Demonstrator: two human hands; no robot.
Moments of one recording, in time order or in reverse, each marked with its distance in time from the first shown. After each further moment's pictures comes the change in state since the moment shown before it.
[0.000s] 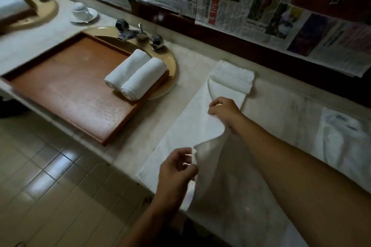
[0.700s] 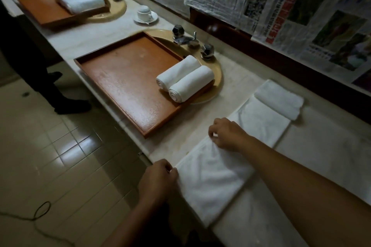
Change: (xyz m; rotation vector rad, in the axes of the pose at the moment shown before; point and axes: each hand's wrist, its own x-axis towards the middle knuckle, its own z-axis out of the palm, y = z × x) left_hand 0.012 -0.020 -0.106 0.844 0.403 -0.218; right_hand 0.008 -0.018 0.092 -1.104 -0.386 -0.718
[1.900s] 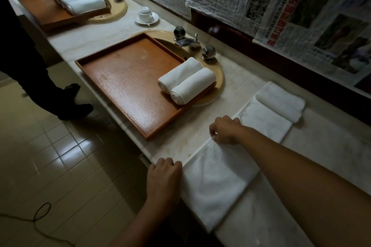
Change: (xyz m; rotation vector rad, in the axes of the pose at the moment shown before) left_hand -0.001 0.014 -0.003 0.629 0.013 0.411; right_hand 0.017 -0.009 -0.027 -0.035 -0.184 0.072
